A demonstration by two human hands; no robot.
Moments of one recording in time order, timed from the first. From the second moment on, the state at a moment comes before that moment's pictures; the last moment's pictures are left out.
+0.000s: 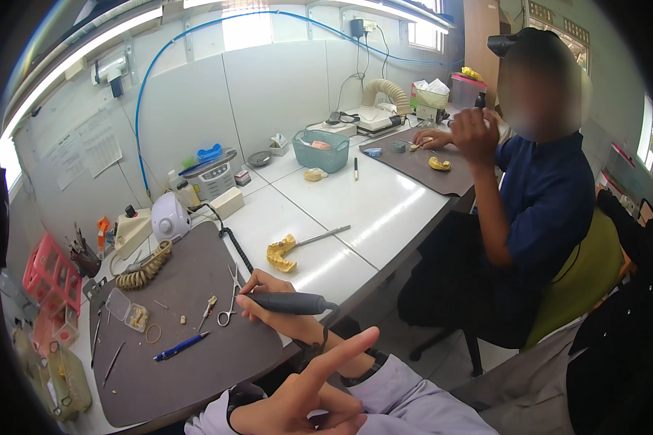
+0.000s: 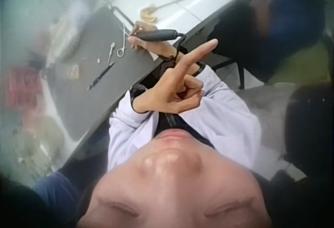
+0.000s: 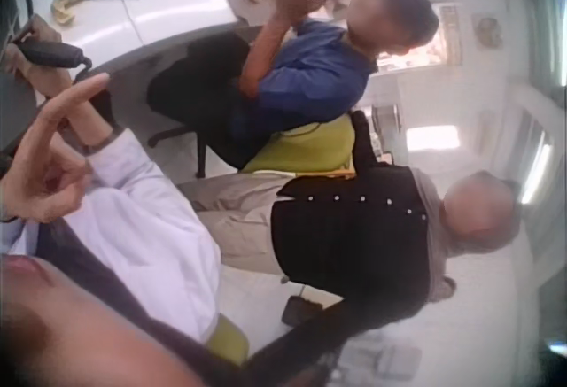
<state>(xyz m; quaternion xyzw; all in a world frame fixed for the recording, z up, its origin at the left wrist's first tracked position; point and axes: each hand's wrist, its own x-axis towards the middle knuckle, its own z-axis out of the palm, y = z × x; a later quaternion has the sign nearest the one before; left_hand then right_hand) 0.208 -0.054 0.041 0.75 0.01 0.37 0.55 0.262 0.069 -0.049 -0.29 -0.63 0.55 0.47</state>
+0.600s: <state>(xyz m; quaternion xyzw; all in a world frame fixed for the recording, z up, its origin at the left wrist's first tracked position) 0.197 -0.049 0.027 0.70 0.09 0.31 0.63 0.267 0.063 -0.039 -0.32 -0.62 0.56 0.45</state>
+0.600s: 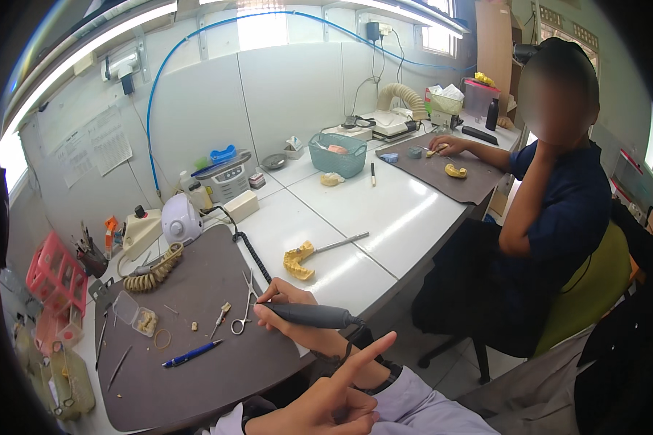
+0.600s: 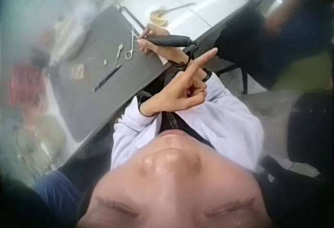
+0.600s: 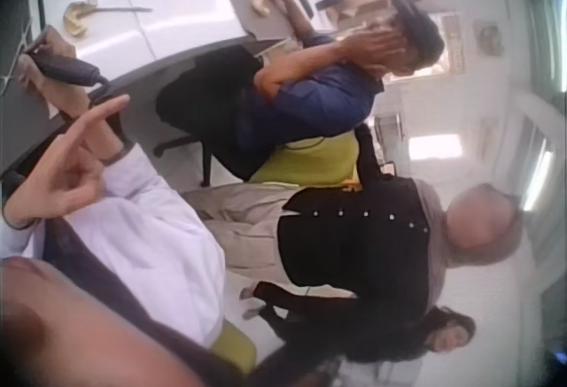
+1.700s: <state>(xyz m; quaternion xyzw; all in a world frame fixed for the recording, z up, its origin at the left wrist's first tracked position) 0.208 -0.045 0.025 0.72 0.07 0.29 0.62 0.268 0.067 -0.046 -0.31 -0.63 0.53 0.47</state>
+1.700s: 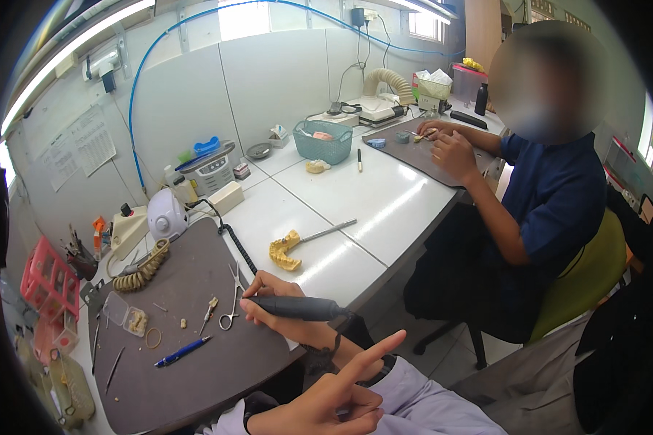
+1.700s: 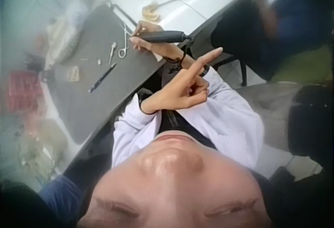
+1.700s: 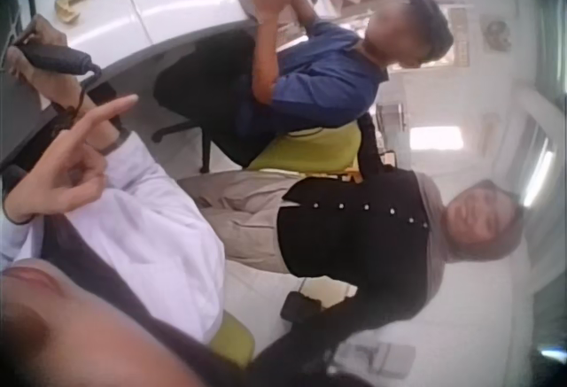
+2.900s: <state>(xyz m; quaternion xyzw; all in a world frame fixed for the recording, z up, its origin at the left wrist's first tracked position) 0.264 -0.026 0.002 0.62 0.07 0.13 0.78 0.268 0.062 -0.040 -0.31 -0.62 0.56 0.44</state>
